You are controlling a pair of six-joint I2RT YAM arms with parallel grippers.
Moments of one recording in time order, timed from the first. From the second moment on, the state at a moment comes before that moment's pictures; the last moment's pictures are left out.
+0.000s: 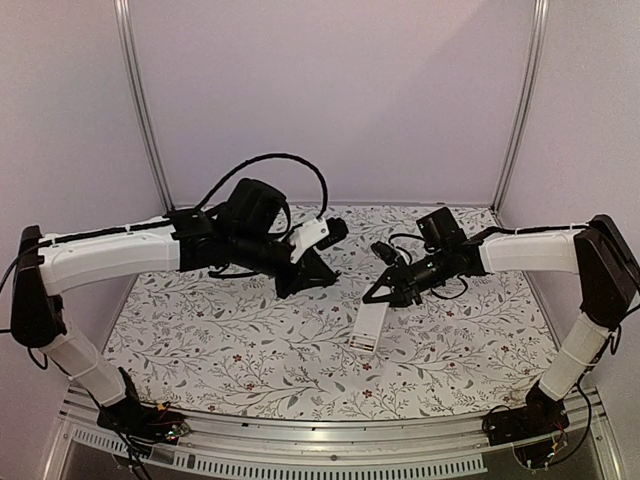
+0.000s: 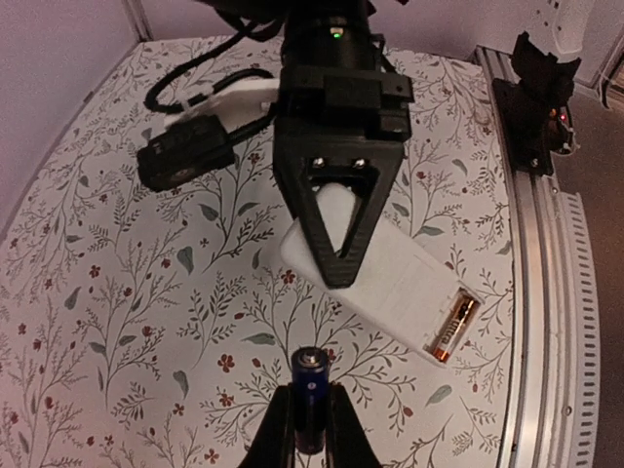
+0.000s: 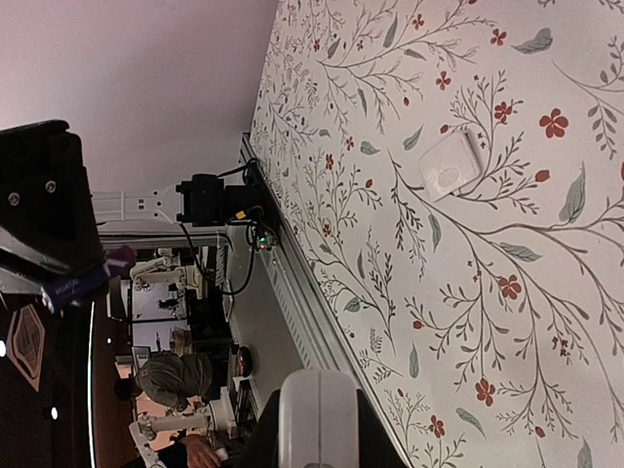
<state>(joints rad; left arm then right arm) -0.89 1.56 1.26 -0.39 0.30 0.28 0.58 1.68 1.01 -0.20 -1.03 0.55</state>
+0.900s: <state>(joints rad) -1.08 1.70 1.26 -0.29 0.48 0.47 0.61 1.72 1.03 -0.07 -1.10 0.70</state>
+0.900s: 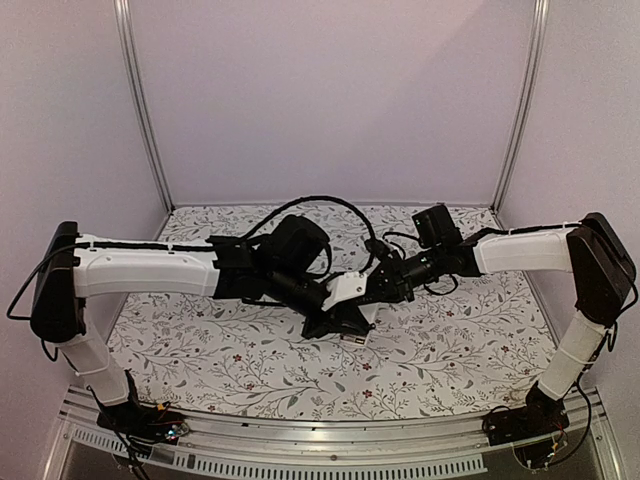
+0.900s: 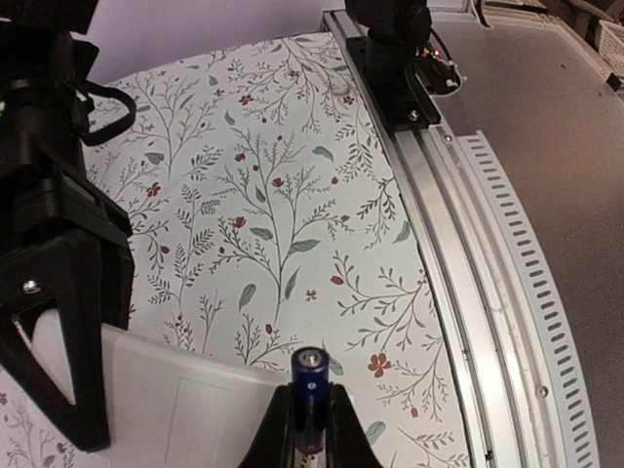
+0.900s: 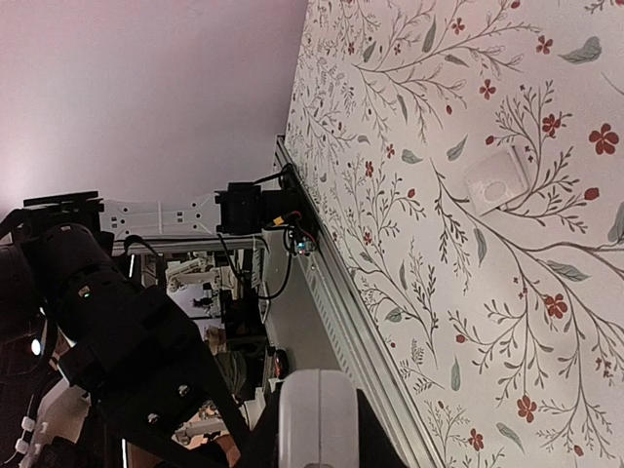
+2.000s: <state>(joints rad) -1.08 1.72 1.26 -0.36 0.33 0.61 0.61 1.73 1.01 0.03 -1.08 0.77</state>
